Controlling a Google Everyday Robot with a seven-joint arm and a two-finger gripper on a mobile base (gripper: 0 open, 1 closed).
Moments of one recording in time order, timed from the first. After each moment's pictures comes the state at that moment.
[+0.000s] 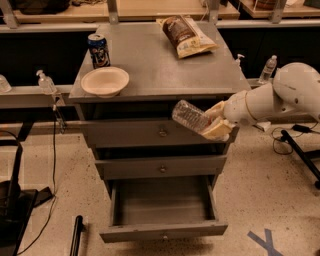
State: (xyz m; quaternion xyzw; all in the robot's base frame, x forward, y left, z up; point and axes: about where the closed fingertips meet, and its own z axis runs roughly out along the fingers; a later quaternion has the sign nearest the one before) arm 0.623 -0.164 0.764 -0.60 0.69 0.14 0.37
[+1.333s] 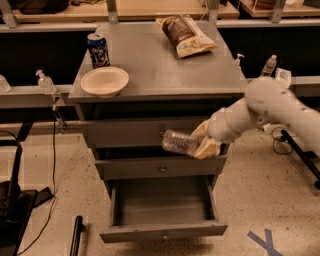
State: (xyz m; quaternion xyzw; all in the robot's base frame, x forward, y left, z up) arm 0.599 -0.138 0.698 -0.69 0.65 0.13 0.29
